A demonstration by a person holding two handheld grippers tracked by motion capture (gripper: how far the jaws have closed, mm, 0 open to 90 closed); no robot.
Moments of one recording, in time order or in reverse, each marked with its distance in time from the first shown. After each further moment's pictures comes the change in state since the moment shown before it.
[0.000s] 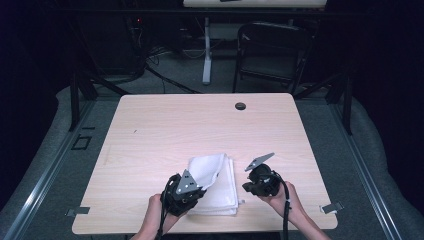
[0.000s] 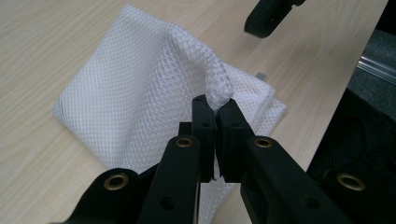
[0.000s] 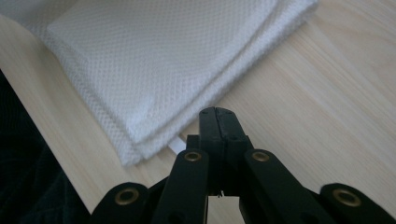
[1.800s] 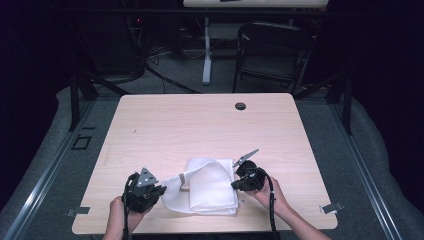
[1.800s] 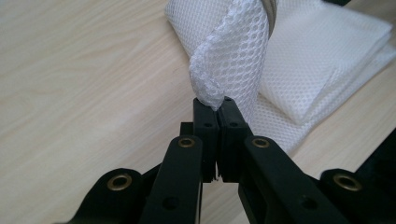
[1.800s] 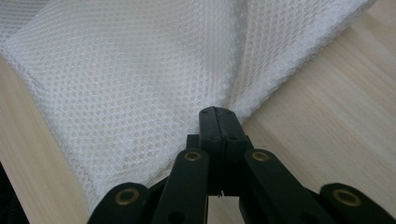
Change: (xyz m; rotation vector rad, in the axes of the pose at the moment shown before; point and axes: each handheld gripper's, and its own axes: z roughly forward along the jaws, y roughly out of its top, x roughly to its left) left arm 0.065 -0.061 -0.043 0.096 0.140 -0.235; right arm -0.013 0.015 0.050 0.043 0.072 0.026
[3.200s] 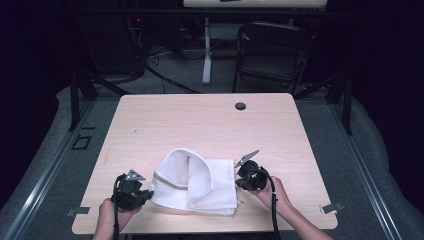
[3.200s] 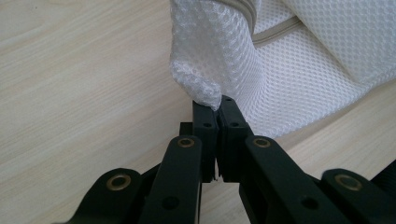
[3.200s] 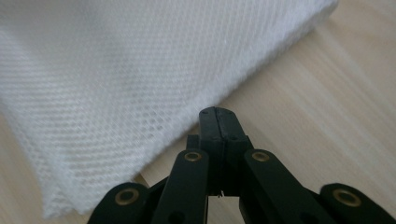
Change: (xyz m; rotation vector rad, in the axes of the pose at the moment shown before) left arm 0.033 -0.024 0.013 0.141 0.008 -0.125; right arm 0.001 -0.001 -0.006 -0.013 -0.101 -0.044
